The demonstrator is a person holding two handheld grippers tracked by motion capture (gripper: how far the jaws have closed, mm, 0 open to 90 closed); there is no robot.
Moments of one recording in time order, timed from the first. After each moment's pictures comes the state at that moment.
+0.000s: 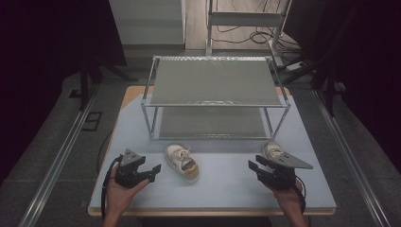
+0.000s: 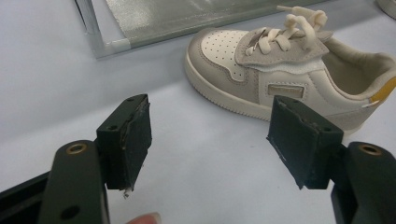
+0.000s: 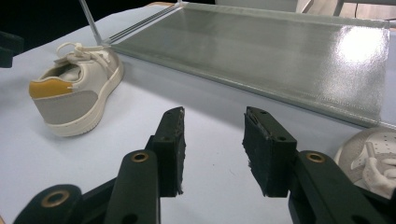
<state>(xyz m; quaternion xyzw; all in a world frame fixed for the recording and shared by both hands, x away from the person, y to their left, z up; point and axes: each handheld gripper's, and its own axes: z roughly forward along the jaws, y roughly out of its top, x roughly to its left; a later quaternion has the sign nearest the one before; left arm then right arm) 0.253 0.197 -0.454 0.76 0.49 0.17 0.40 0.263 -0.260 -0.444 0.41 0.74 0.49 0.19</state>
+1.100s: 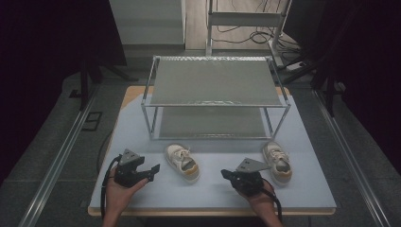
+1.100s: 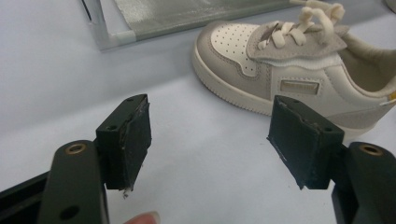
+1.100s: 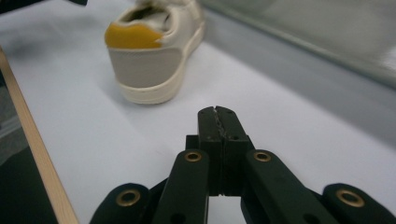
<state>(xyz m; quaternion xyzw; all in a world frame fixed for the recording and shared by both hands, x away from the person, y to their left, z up) 0.258 0.202 -0.462 0.76 0.50 0.16 0.39 0.261 -0.174 -0.469 0.32 0.83 0.45 0.12</state>
